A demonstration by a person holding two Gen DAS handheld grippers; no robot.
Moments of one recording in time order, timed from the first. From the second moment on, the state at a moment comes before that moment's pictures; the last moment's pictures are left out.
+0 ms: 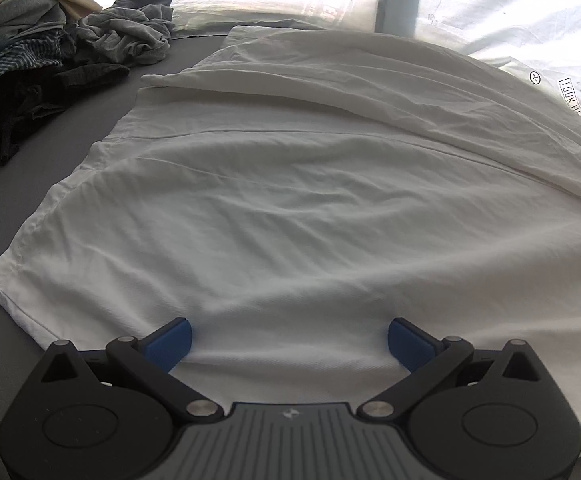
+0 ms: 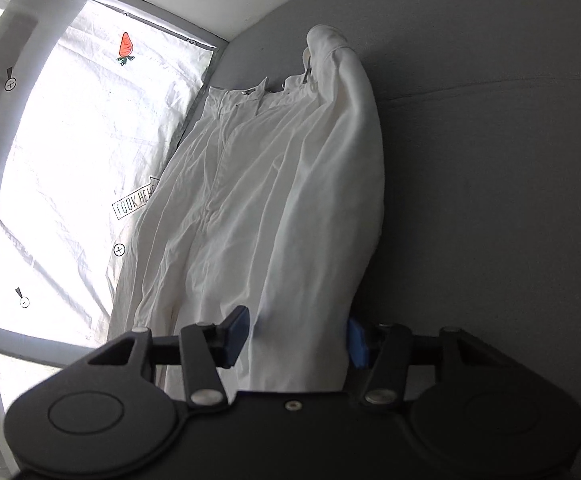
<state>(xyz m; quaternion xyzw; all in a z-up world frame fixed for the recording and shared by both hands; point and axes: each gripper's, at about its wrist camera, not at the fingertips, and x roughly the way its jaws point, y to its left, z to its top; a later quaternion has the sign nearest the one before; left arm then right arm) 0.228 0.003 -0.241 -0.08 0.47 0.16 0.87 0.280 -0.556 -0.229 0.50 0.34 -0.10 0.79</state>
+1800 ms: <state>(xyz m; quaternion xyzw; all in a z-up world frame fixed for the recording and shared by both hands) 0.178 0.144 -0.227 -0.25 0.39 0.40 0.79 0.319 -0.490 -0.196 0.24 0.41 -0.15 0.87</state>
